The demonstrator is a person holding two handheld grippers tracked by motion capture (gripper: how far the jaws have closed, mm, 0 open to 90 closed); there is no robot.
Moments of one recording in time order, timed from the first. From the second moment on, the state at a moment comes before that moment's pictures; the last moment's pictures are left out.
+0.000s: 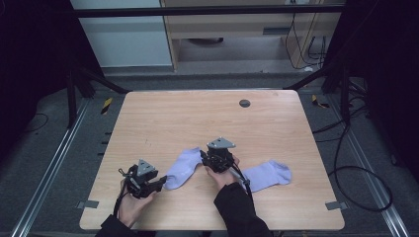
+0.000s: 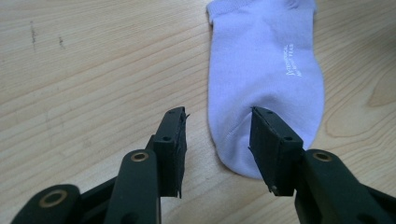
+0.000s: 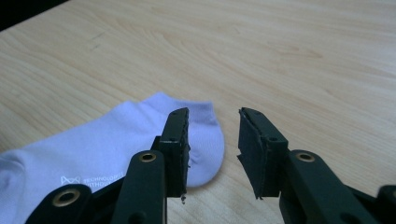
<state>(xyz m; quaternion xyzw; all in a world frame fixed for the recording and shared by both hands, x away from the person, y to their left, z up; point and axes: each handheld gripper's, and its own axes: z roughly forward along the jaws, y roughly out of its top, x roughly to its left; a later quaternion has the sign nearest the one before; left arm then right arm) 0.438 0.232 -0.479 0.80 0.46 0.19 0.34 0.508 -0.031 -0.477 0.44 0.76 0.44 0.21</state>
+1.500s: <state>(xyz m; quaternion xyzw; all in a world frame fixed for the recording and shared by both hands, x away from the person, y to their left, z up) 0.464 0.239 -0.479 0.80 0.48 0.21 0.29 0.470 -0.021 -0.485 0.43 0.80 0.39 0.13</state>
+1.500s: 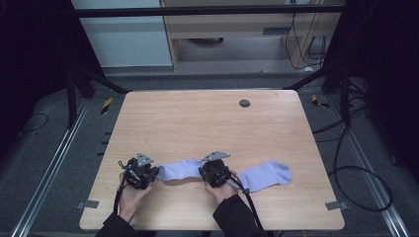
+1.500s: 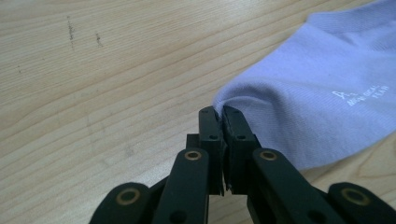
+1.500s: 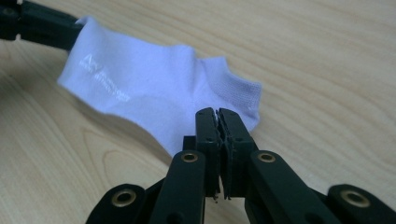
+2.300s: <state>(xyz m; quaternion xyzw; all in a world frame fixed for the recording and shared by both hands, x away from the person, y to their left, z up) 0.447 0.228 -0.443 0.76 0.47 0.24 0.38 0.468 -0.089 -0.447 0.44 0.77 0.44 0.16</state>
